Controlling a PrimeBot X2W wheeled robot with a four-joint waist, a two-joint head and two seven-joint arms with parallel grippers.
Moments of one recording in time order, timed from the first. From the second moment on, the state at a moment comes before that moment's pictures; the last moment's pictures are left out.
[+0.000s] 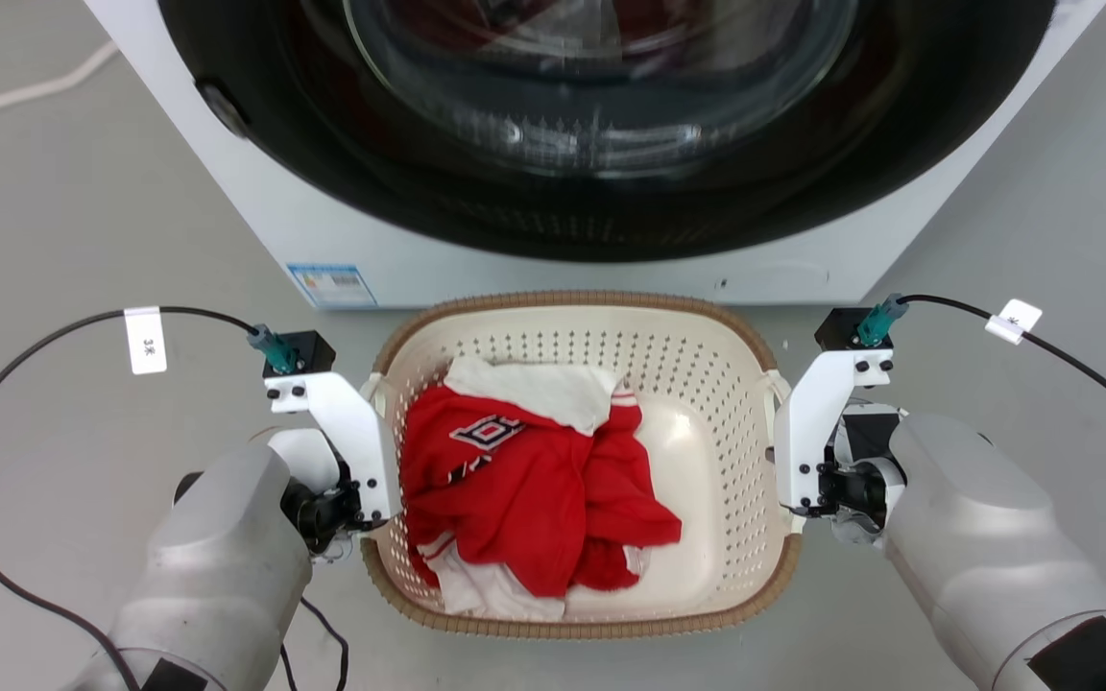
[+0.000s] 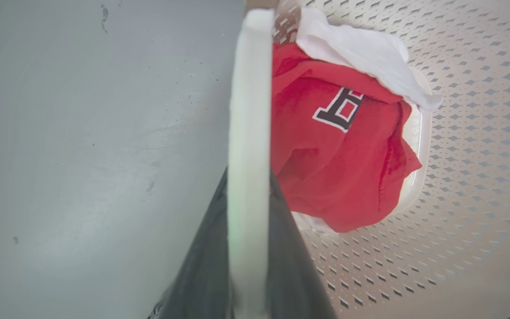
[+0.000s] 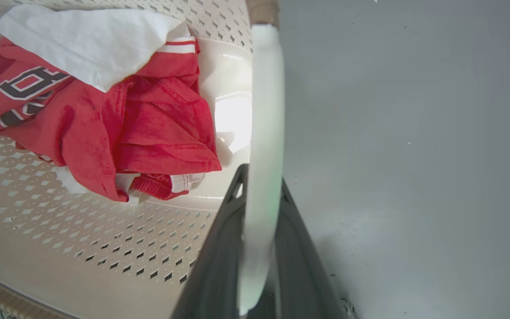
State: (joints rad) left arm -0.83 0.19 -0.67 1.19 -0.93 -0.13 0.36; right arm -0.87 -0.06 0.58 1.26 0.72 0.12 0.43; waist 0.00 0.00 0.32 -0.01
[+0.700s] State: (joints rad) left arm -0.74 0.18 -0.73 1.22 -0.99 -0.13 0.40; right arm -0.77 -0.06 0.57 1.29 0.77 0.12 0.55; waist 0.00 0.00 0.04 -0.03
